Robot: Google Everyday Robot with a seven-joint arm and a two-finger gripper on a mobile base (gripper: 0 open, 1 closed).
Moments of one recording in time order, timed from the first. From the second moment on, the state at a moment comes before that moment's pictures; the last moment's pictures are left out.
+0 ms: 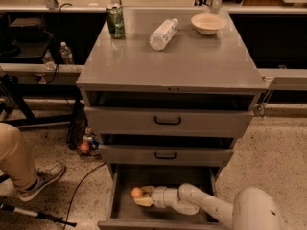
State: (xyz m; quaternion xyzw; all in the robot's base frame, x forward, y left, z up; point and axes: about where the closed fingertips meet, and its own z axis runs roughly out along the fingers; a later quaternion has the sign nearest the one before) arm 0.543 0.056 0.174 -0.36 0.76 0.41 0.36
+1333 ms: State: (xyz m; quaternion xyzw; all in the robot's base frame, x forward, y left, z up) arm 0.551 -0.006 0.195 -0.31 0.79 0.35 0.40
